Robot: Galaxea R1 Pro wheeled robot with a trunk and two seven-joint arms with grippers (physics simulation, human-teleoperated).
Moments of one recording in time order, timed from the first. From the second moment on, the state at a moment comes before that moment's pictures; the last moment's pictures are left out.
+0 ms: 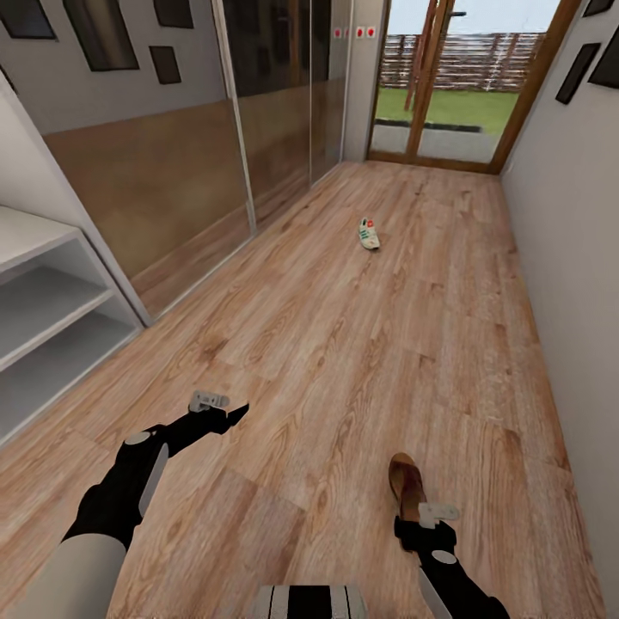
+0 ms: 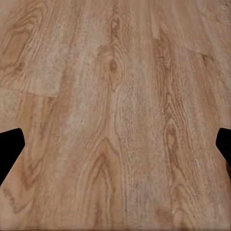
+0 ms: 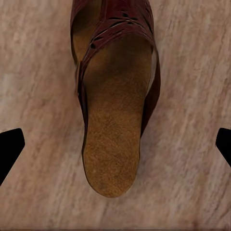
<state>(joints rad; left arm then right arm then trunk) -0.61 0.06 0.14 -0.97 -0.04 0.25 -0.62 -0.43 0.01 0.07 -0.52 -0.08 0.01 -0.24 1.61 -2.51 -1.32</state>
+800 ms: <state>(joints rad) -0.61 0.05 0.14 -0.97 -0.04 0.25 -0.62 -0.43 0.01 0.07 -0.53 -0.08 0.02 -0.23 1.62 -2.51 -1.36</state>
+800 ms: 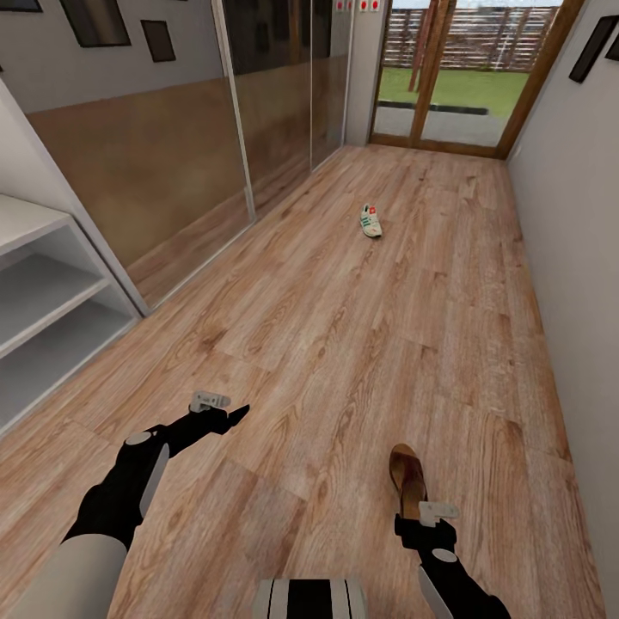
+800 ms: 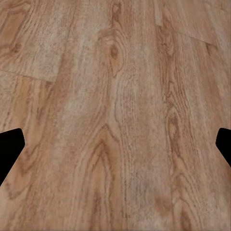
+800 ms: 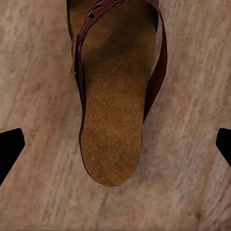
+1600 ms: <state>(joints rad) -0.61 0.05 0.14 -0.97 -0.04 0.25 -0.62 -0.43 0.01 0.07 -0.53 -0.08 0.01 -0.24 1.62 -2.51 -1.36</state>
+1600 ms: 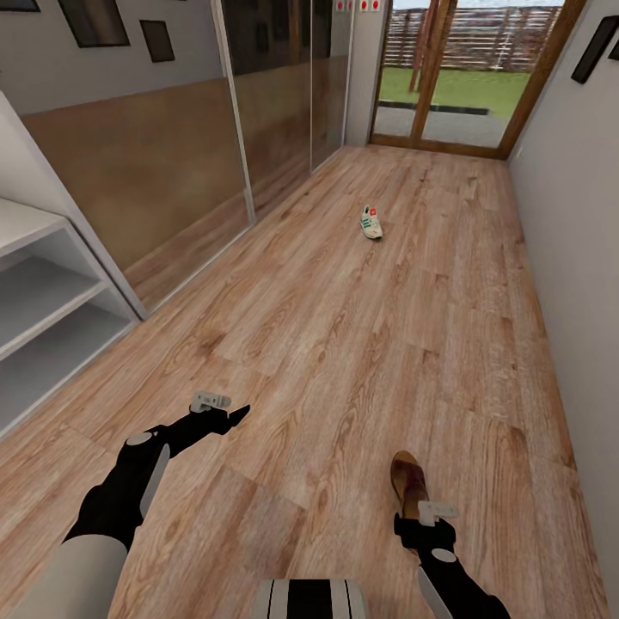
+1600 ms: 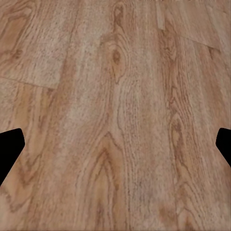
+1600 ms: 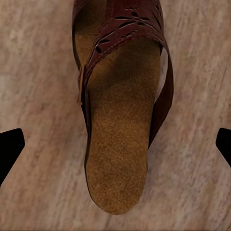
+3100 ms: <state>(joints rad) -0.62 0.05 0.14 -0.98 -0.04 0.25 -0.63 -0.43 0.01 0.06 -0.54 -0.08 -0.09 -0.23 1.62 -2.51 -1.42</state>
